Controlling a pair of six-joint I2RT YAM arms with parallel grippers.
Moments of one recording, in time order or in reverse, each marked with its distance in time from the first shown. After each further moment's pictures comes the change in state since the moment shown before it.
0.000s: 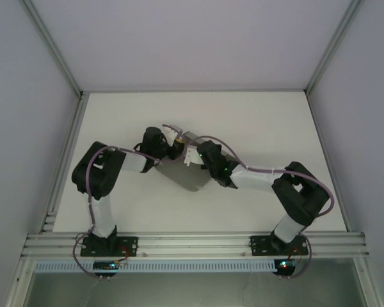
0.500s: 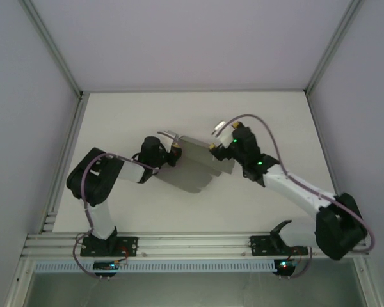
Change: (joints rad) left arm -0.033 -0.080 -0.158 0.119 -0.123 -0.183; right arm -0.257 -0.402 -0.044 -0.216 -0.349 0.624
